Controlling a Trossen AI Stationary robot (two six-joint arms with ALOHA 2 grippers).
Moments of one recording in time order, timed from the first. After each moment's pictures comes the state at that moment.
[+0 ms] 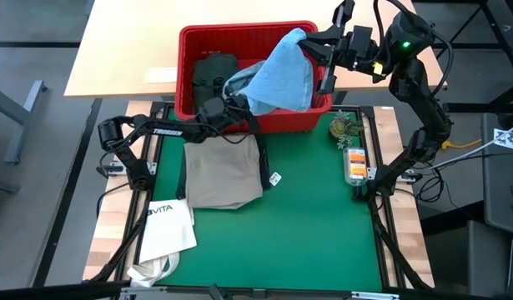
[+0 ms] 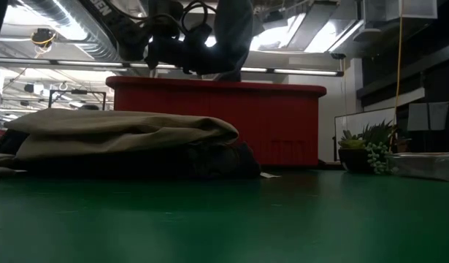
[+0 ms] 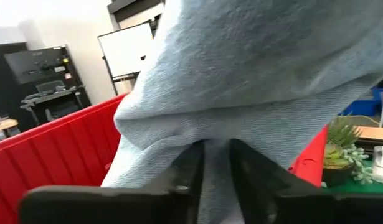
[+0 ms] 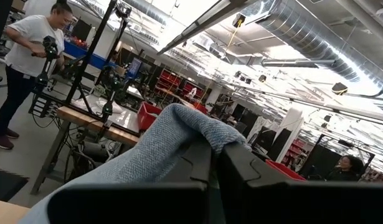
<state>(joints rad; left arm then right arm) 0.43 1.67 0.92 0.80 -0.25 0.21 -0.37 1.61 2.33 -0.42 -0.30 -0.42</state>
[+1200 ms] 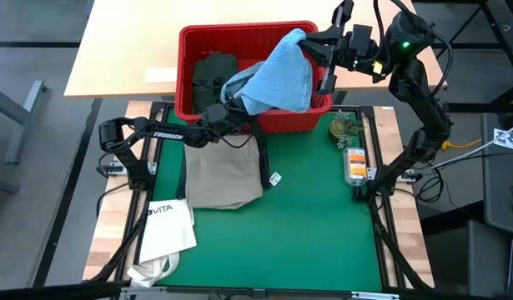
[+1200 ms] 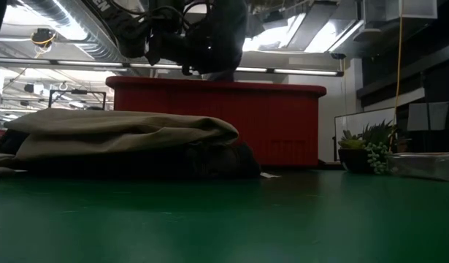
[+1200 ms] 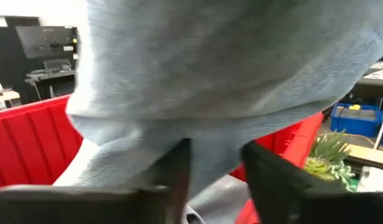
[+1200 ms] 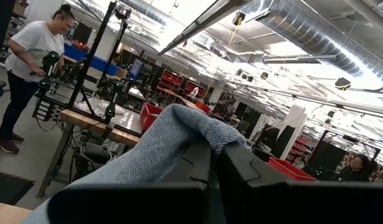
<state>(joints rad) 0.37 1.66 0.92 0.80 -0.37 0.08 -0.37 1.61 2.33 -0.42 -0.30 -0.39</state>
